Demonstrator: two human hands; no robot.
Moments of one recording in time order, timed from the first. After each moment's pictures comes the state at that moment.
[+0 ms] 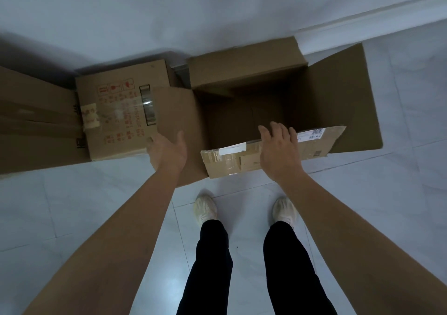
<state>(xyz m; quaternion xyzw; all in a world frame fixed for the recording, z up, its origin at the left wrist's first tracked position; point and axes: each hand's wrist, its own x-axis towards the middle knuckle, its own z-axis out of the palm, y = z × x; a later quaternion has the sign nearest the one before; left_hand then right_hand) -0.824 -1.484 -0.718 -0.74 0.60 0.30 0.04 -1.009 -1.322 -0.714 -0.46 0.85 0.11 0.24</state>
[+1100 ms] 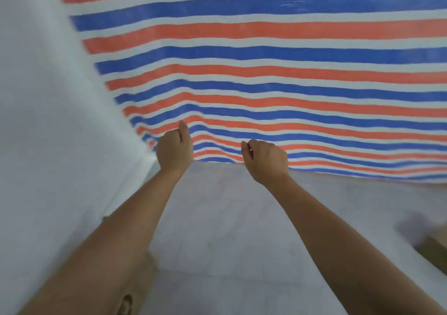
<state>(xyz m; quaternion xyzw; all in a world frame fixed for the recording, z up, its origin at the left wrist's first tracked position) -0.853 -0.915 -0.073 0.08 0.86 0.45 -0.22 -0.770 -0.725 -0.088 0.13 0.97 -0.10 -0.18</state>
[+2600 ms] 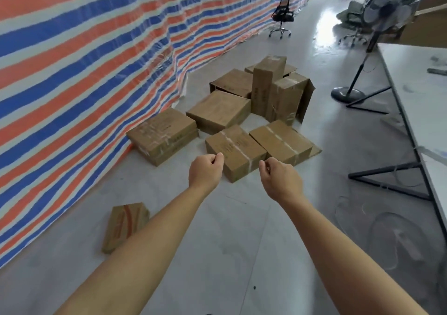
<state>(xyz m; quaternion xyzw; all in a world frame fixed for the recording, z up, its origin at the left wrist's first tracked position) 0.073 0.361 -0.131 0.58 0.68 0.34 0.29 0.262 0.352 -0.164 0.73 0.63 -0.10 -0.22</state>
